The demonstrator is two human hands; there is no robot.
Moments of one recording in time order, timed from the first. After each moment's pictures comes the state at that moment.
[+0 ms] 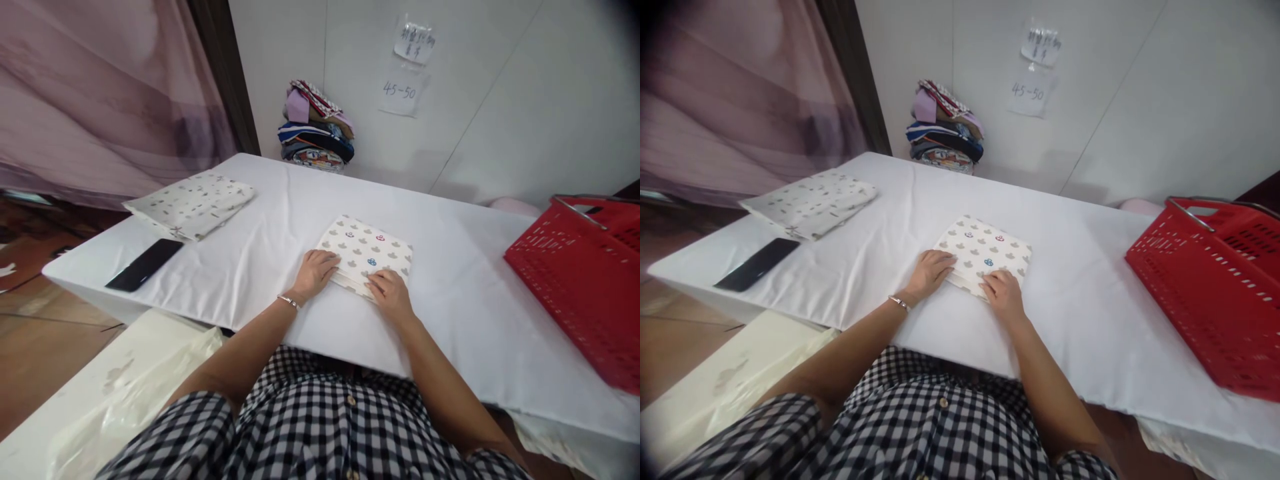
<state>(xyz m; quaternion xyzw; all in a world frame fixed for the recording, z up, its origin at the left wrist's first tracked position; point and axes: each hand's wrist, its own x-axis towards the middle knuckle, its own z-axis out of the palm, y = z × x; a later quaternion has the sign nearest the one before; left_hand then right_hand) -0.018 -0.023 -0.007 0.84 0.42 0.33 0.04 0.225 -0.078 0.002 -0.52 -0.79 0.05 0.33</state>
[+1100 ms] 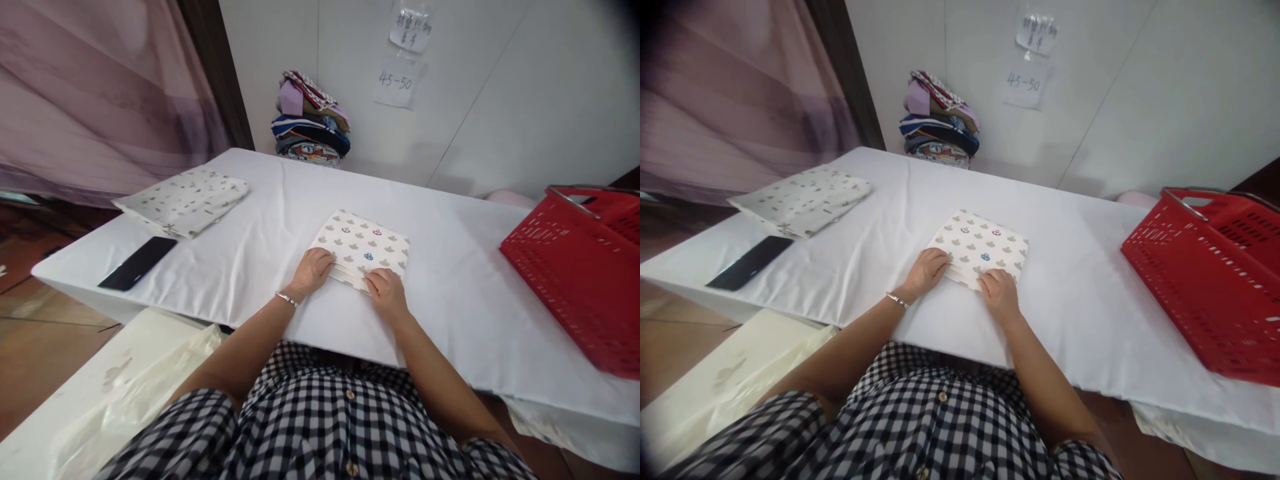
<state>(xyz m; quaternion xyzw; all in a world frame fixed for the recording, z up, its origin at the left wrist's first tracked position) -0.016 -0.022 -0.012 0.85 0.40 0.34 0.06 0.221 -0.086 -0.009 -0.52 -0.79 -0.01 0.32</state>
